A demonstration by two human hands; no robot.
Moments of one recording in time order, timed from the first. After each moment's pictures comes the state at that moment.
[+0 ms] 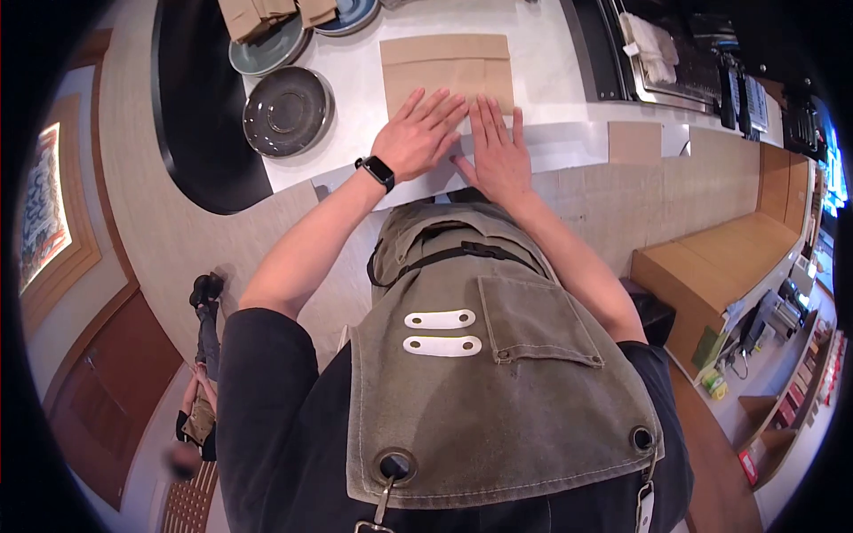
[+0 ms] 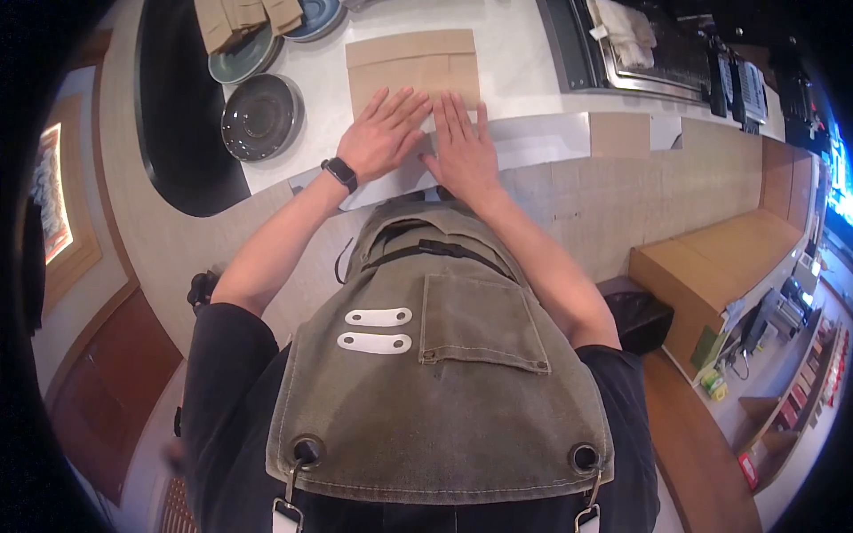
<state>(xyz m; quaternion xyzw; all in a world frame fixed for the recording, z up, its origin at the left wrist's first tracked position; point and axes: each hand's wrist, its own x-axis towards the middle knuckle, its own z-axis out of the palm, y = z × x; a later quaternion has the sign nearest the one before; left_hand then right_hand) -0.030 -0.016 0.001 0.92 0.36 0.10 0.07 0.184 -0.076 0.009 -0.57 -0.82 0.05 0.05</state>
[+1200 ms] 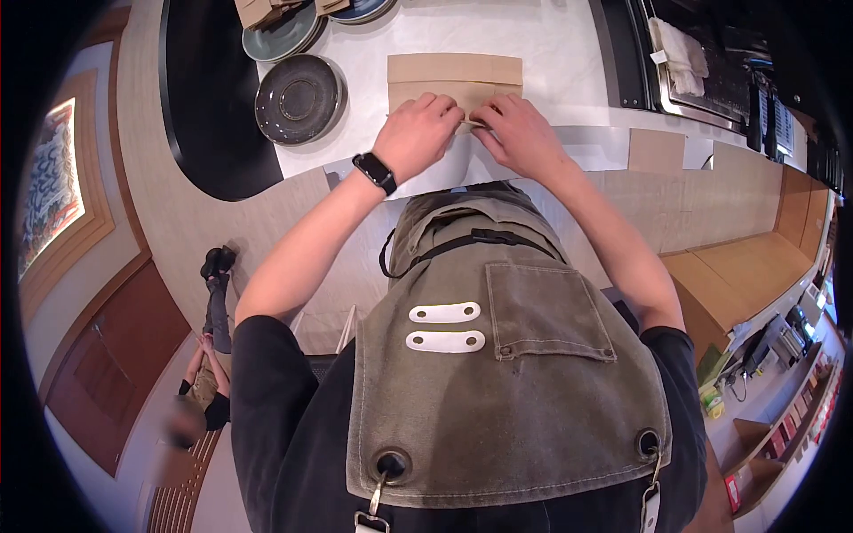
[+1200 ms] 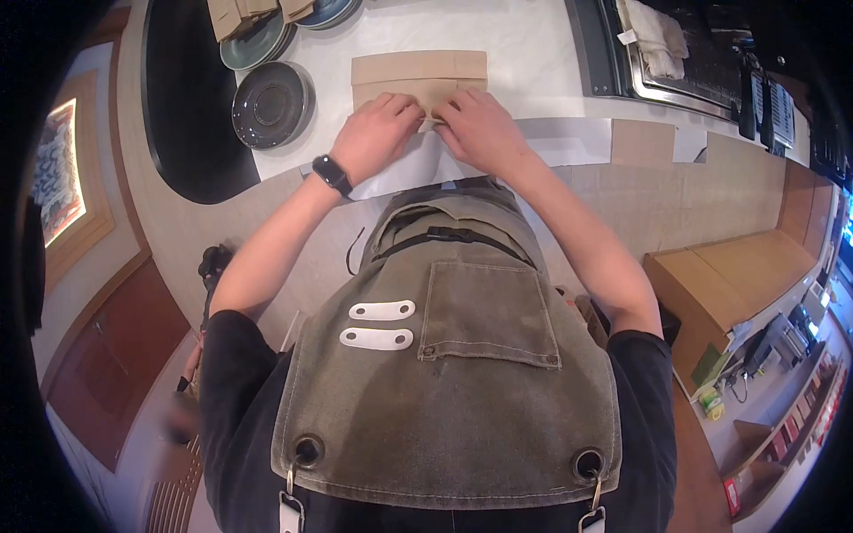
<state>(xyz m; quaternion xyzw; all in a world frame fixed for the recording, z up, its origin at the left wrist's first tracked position) -0.034 -0.012 0.054 0.88 0.42 0.10 0.19 0.207 -0.017 0.043 -0.43 -0.86 0.22 0.15</state>
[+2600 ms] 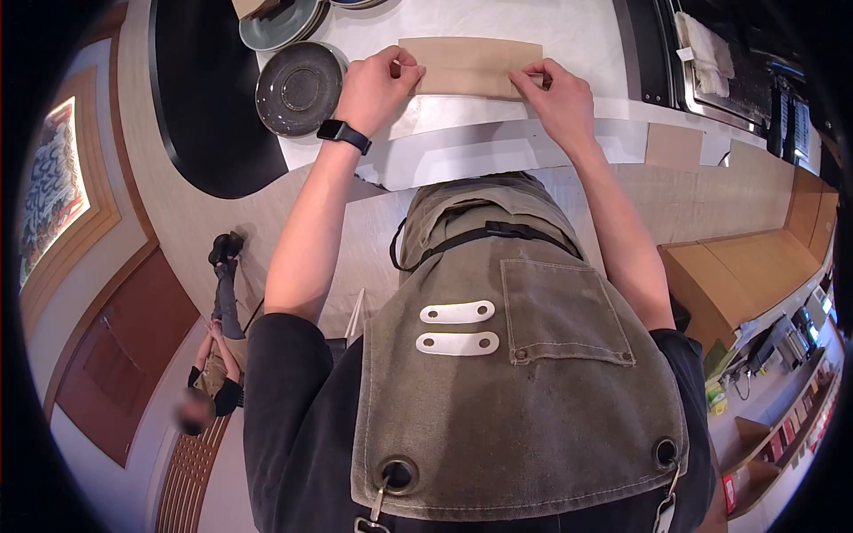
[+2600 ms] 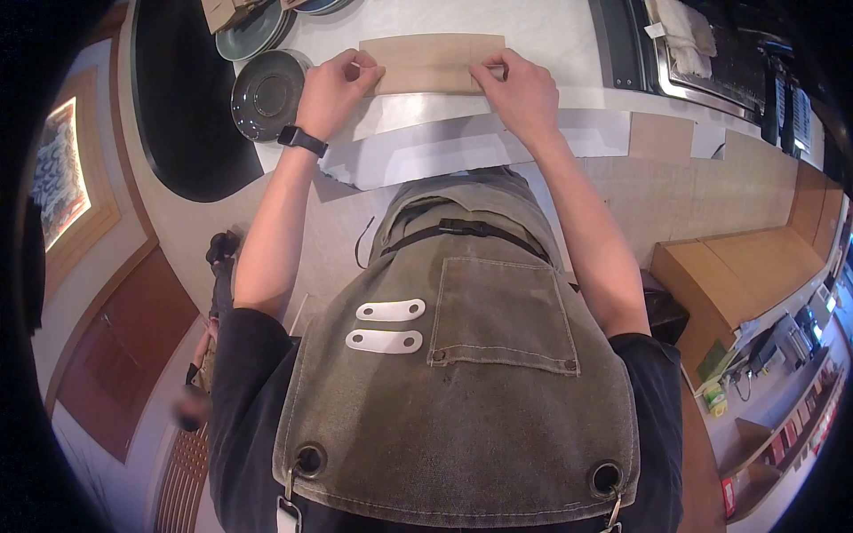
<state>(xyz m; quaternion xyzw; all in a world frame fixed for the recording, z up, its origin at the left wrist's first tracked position) -0.079 0.039 0.055 0.66 0.65 0.15 0.34 0.212 0.016 0.048 -0.71 -0.62 0.30 0.15</state>
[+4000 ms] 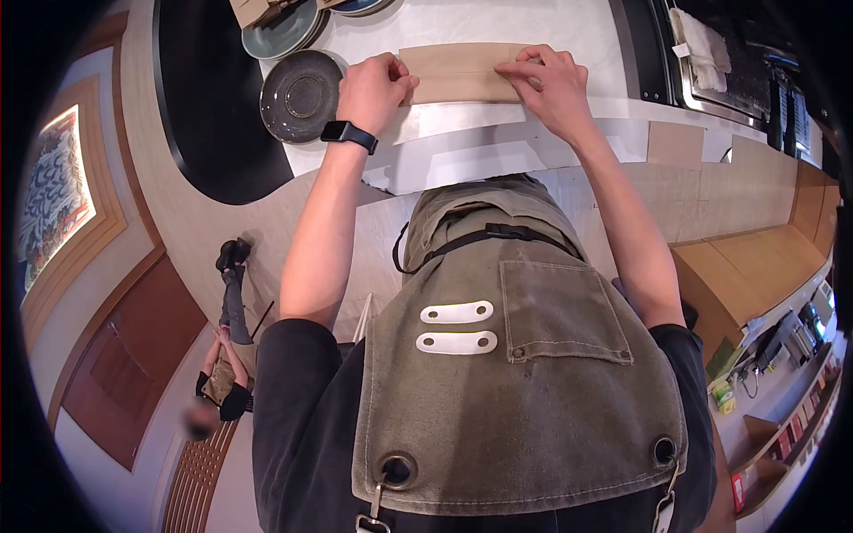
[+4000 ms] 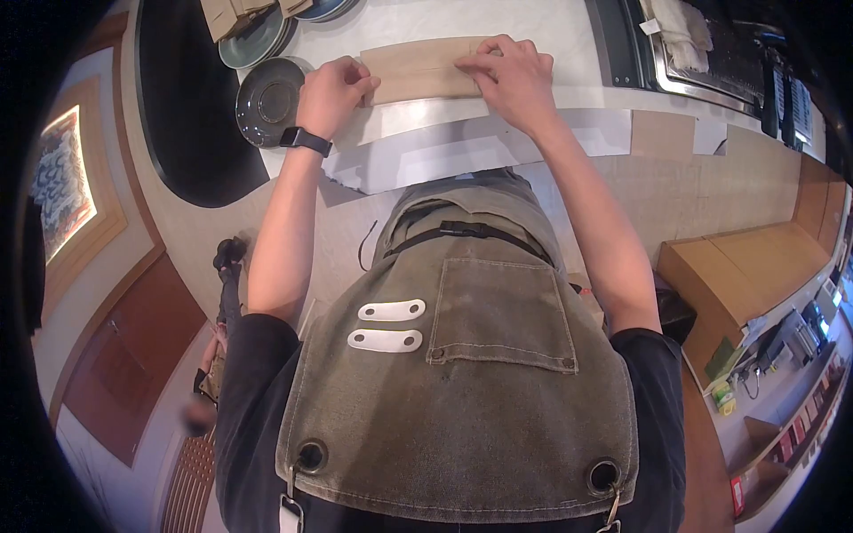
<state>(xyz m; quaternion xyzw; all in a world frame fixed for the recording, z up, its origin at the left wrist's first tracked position) -0.082 0.043 0.061 0.65 0.67 0.10 0.33 0.219 0.024 0.030 -0.59 -0.77 0.18 0.16</state>
